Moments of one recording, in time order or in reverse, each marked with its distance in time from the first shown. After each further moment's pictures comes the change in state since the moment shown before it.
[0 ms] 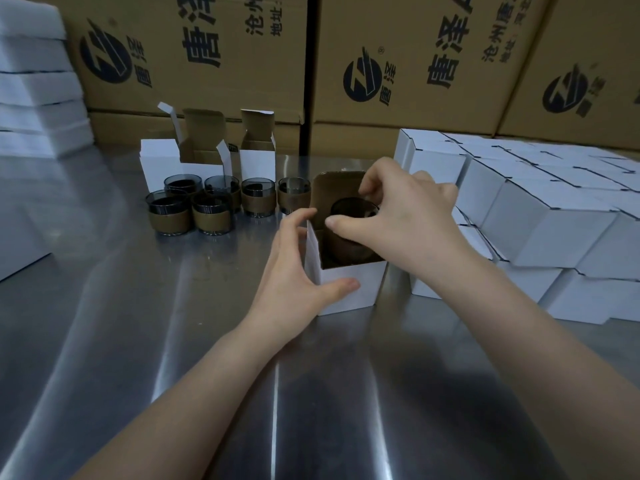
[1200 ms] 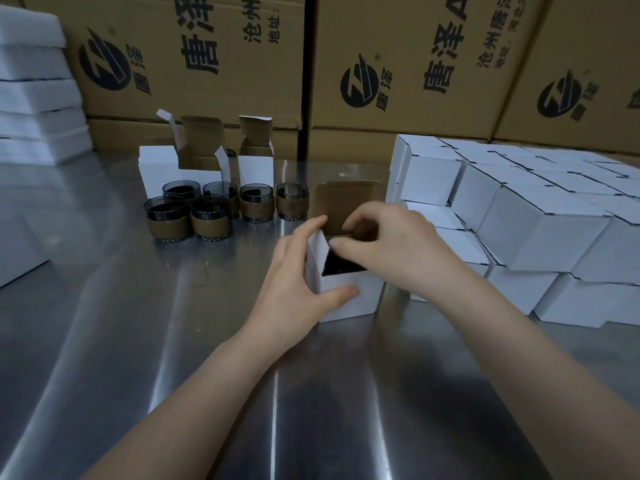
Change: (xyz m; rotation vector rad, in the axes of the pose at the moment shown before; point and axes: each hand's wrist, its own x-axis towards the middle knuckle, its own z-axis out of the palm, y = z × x) left_hand -0.002 0.004 0.000 0.030 -0.061 -0.018; right_hand -0.008 0.007 0.006 0.116 -0.222 0.044
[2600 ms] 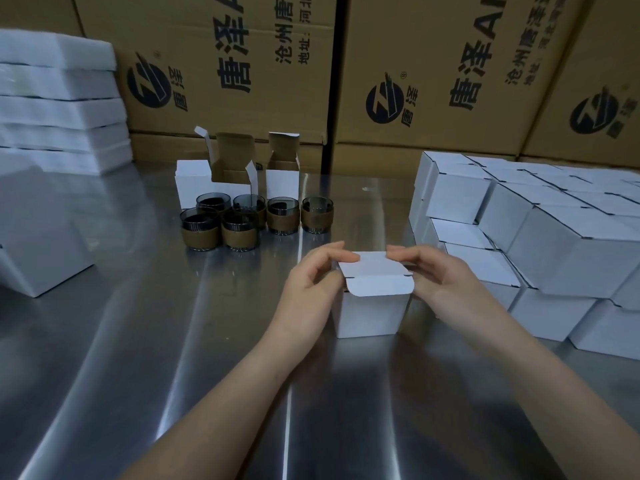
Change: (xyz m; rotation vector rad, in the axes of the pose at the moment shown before) left_hand 0.003 0.026 -0.008 -0.411 0.070 -0.217; right_hand -0.014 0.058 0.023 0.704 -0.073 0.019
